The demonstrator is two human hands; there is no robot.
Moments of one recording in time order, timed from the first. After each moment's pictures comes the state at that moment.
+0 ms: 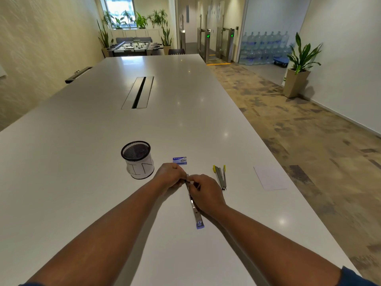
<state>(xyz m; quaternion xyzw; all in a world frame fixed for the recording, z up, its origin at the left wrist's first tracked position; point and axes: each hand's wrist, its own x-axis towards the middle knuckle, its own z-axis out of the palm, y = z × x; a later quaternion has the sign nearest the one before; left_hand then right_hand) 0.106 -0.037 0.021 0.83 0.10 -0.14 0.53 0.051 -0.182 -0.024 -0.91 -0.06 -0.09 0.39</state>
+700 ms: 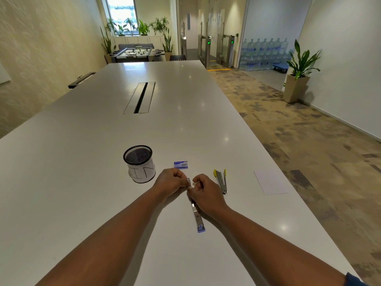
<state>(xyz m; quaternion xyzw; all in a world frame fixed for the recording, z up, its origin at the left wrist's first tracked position) 0.099 -0.031 0.010 0.85 0.04 -0.10 0.52 0.047 -0.184 -0.010 -0.88 0.01 -0.04 0.47</state>
